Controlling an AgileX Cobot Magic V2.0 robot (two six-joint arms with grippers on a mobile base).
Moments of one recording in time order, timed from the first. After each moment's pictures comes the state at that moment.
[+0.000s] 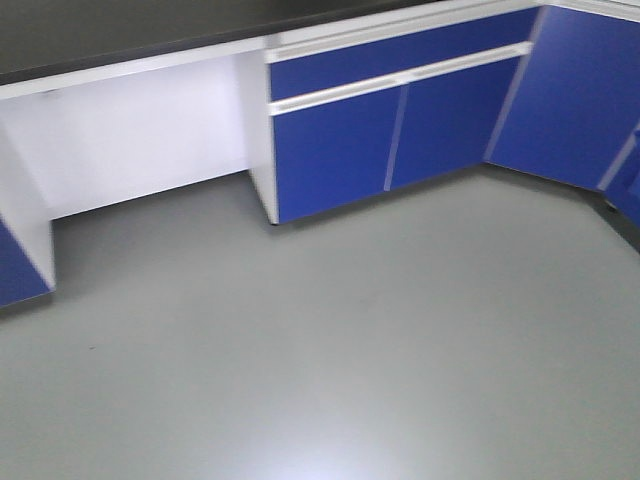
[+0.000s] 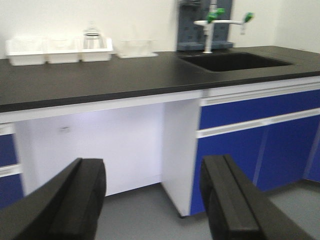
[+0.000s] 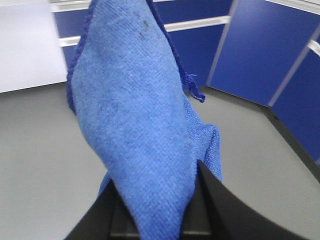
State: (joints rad) left arm 0.01 0.00 0.03 0.05 0.10 -0.08; right arm -0.02 0.60 -0.66 0.00 0.67 -0.07
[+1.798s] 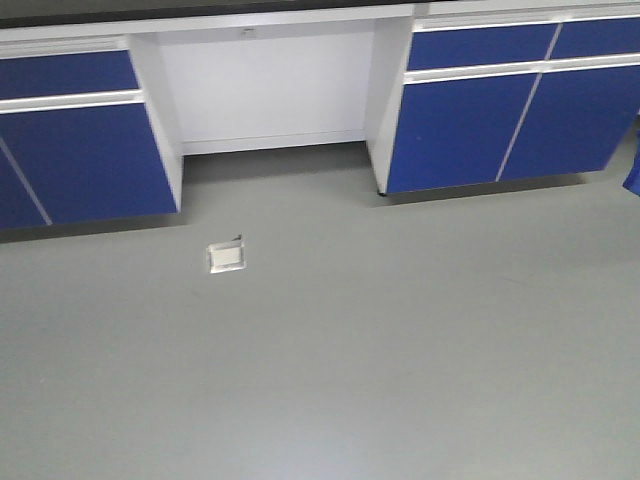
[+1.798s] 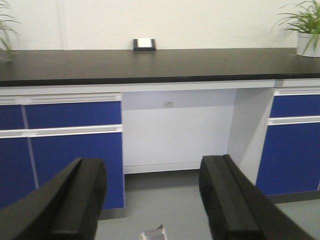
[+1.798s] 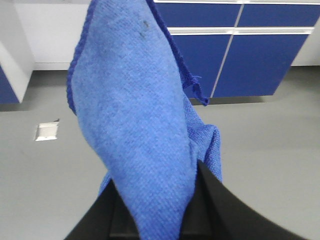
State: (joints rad) left arm 0.01 0.00 0.03 0.05 0.10 -0.08; right arm -0.02 0.60 -0.66 0.00 0.67 -0.07
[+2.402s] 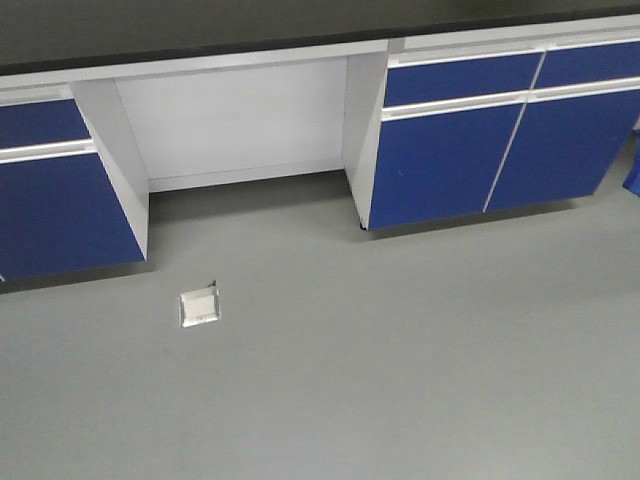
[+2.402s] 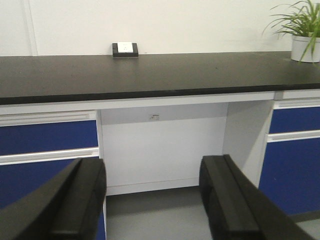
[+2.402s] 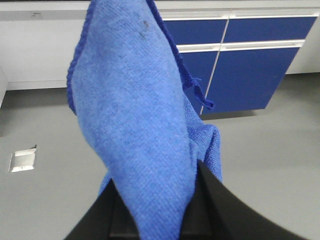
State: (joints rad) left arm 0.01 0.00 0.03 0.05 0.10 -0.08; right arm -0.02 0.60 -0.66 0.00 0.67 -0.07
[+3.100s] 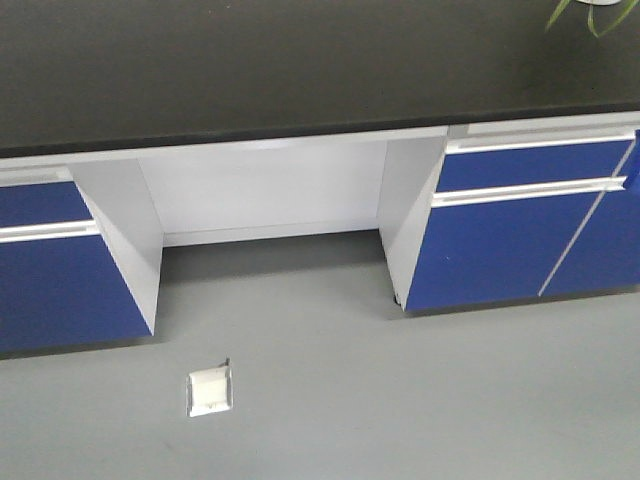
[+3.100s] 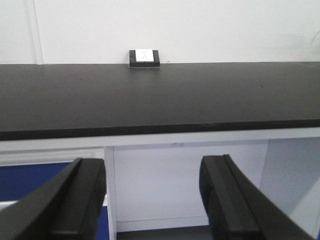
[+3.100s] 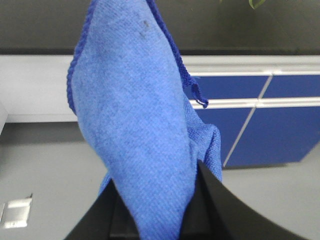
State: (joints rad) left arm 0.01 0.00 0.03 0.05 0.10 -0.08; right arm -0.02 0.60 -0.66 0.00 0.67 -0.07
